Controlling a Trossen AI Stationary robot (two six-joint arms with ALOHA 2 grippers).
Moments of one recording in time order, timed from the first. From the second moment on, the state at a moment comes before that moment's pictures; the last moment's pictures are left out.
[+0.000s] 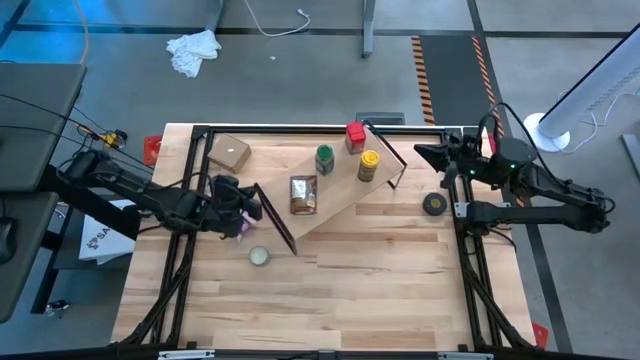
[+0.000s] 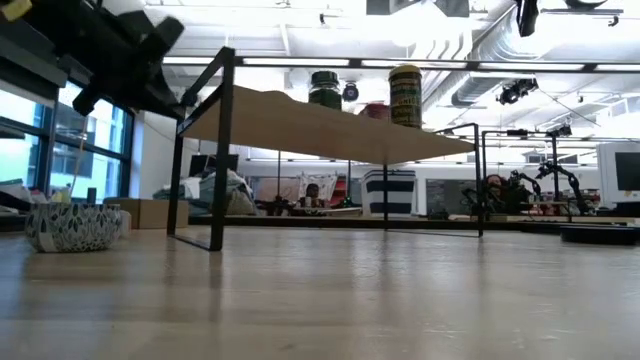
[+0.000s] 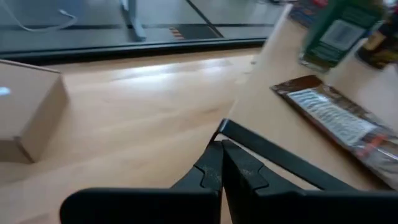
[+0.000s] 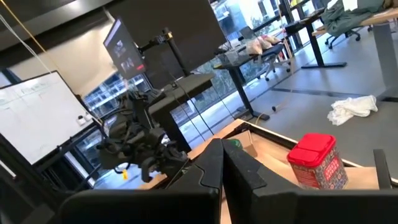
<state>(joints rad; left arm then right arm) -0.31 0.98 0.60 -0.58 -1.00 -1.20 -0.20 0.57 0.79 -0.20 0.16 0.46</state>
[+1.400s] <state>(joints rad) 0.19 0.70 0.67 -0.72 -0.65 -0.54 -0.40 0.70 0.50 -0.34 0.31 1.14</state>
